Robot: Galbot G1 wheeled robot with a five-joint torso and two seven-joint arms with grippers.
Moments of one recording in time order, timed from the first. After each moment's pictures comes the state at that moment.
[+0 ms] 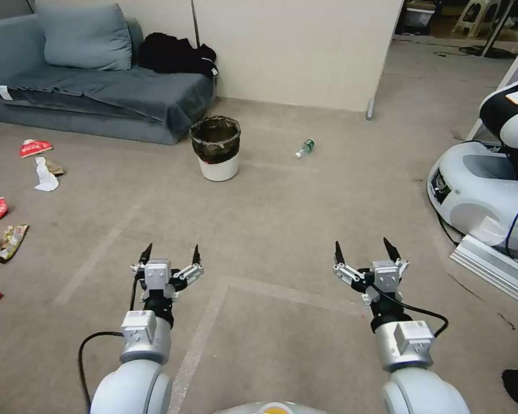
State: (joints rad) left arm 1.74 -1.54 -0.51 -2.39 0.07 0.25 -0.14; right arm -1.78 1.59 0.45 2.40 -0.21 -0.09 0.01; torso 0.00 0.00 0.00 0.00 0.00
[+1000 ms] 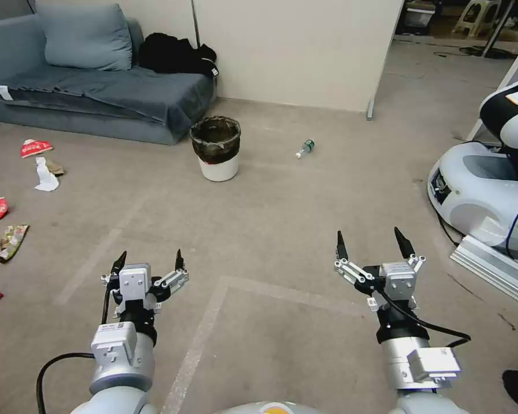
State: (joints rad) left arm 1.82 -1.54 -0.48 -2.51 0.11 0.35 -0.21; right arm -1.83 1.61 0.42 2.43 -0.24 0.05 0.02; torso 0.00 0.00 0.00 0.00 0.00
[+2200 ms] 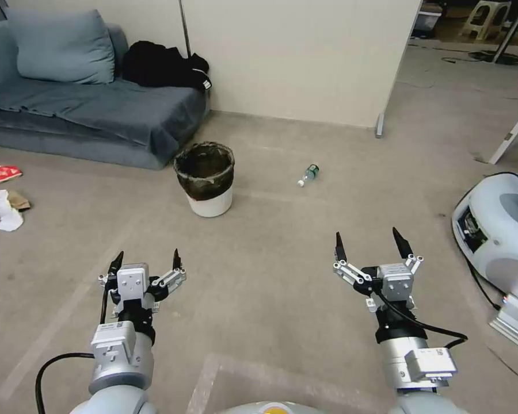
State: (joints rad) left arm 1.82 -1.55 -0.49 -2.50 0.11 0.35 -0.21; right arm -1.82 1.61 0.43 2.41 -0.24 0.06 0.01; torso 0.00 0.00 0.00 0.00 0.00
